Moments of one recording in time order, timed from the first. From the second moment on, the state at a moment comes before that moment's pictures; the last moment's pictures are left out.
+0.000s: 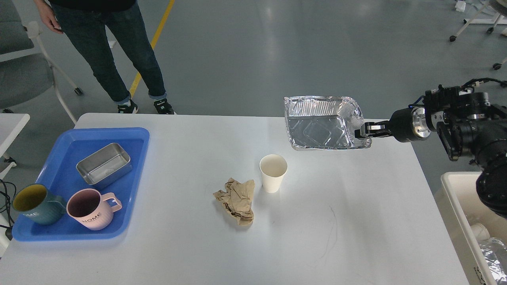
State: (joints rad) left arm -1.11 1.57 -0.39 -1.10 0.52 -0.96 0.31; right arm 1.15 -0.23 -0.72 0.07 -0.76 0.59 0.86
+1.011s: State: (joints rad) left arm -1.23 1.36 -0.41 -1.08 0.57 -0.96 -0.23; right arm 1.15 -0.21 -0.72 0.07 -0.75 0.59 0.87
